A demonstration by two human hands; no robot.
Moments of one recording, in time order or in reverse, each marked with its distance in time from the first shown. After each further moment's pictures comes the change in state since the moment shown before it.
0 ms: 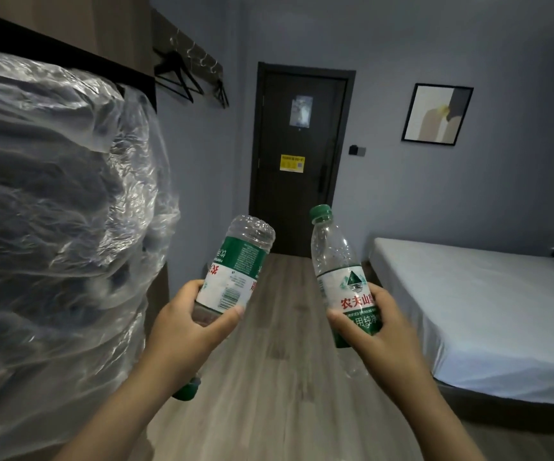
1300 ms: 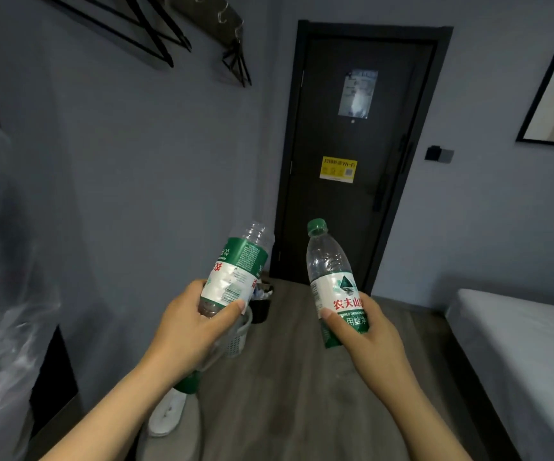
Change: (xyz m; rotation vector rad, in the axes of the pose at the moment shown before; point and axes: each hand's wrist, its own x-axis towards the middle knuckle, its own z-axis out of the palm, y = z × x) left_hand 0.746 -0.261 0.248 0.066 0.060 -0.123; right_hand 0.757 0.296 0.290 0.084 -0.173 0.064
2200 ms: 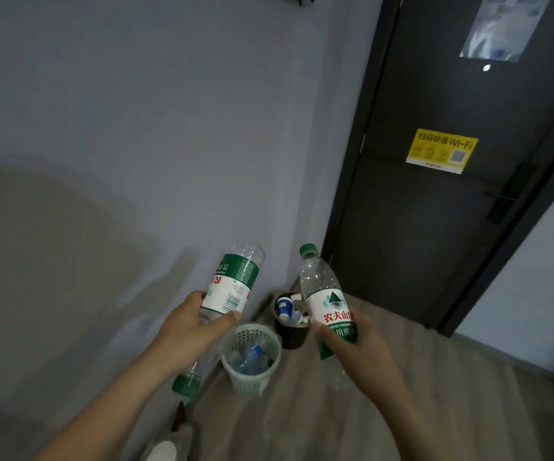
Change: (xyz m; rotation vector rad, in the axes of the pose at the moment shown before) left_hand 0.470 -0.203 0.165 0.077 -0.031 -0.361; right_hand 0.522 0.217 0.169 -0.125 -0.271 0.217
